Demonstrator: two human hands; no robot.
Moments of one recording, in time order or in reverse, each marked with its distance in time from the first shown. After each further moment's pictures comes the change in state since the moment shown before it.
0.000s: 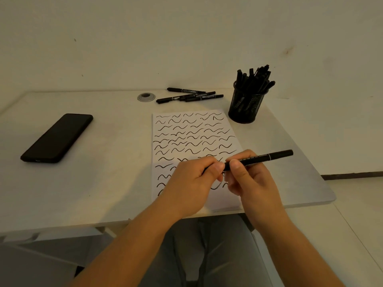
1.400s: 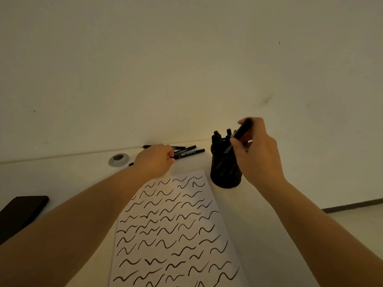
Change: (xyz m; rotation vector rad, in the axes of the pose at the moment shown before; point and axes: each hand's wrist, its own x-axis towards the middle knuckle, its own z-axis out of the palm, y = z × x) left_hand 0.254 -0.086 -0.073 0.732 -0.048 -0.152; right_hand 0.208 -0.033 -0.079 -0.739 0.323 -0.317
